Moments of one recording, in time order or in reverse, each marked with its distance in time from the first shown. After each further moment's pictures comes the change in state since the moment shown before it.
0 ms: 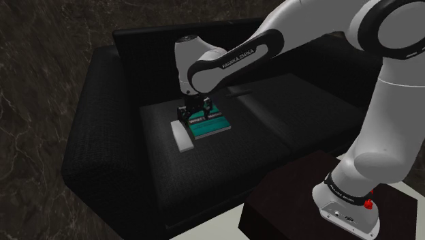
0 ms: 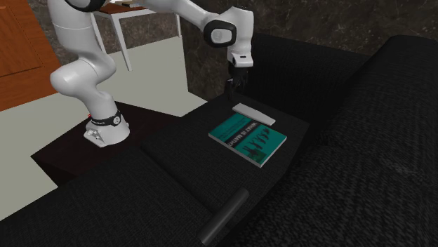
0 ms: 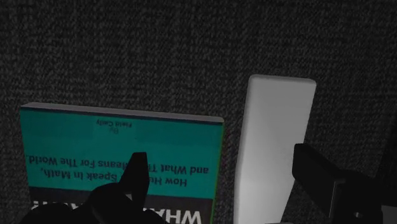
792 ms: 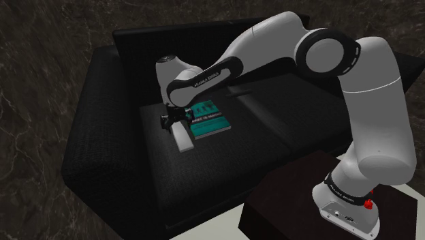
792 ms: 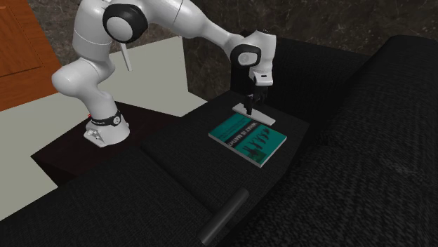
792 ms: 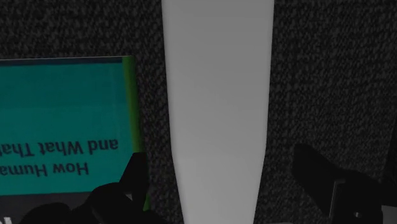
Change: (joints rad) arm 0.104 0.369 -0.063 0.355 -0.104 0.007 0.165
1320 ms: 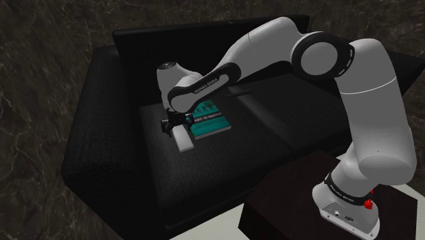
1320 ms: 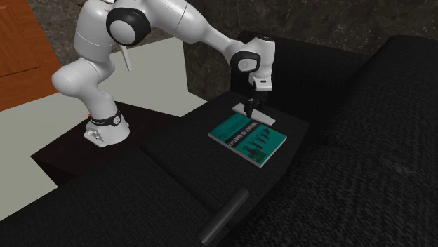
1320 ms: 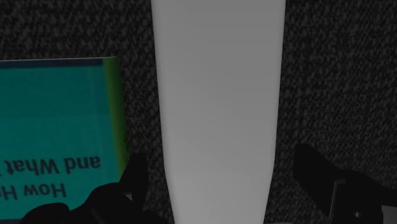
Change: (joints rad) arm 0.007 0.033 -0.008 -0.008 -0.013 0.045 0.010
